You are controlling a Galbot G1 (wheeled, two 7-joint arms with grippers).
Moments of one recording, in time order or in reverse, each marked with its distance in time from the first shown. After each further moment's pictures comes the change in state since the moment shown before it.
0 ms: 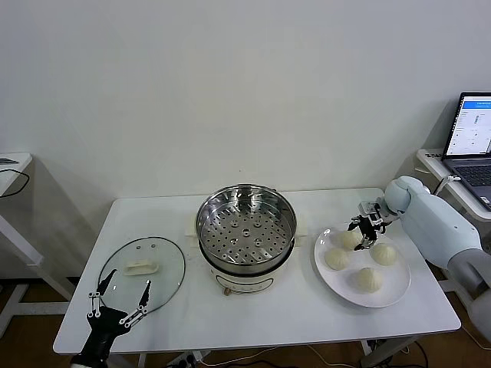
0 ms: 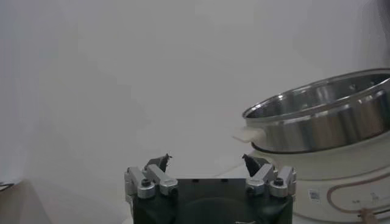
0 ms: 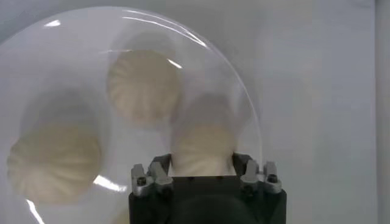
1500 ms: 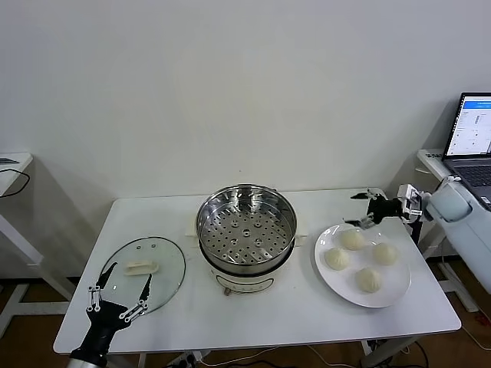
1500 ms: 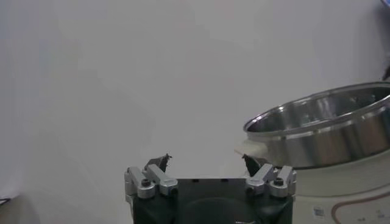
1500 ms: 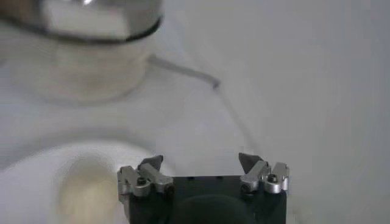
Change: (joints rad) left arm -0.004 0.005 -0.006 -0.030 -0.010 0.007 0.010; right arm -0.122 -0.217 0.178 0.233 0.336 -0.082 0.056
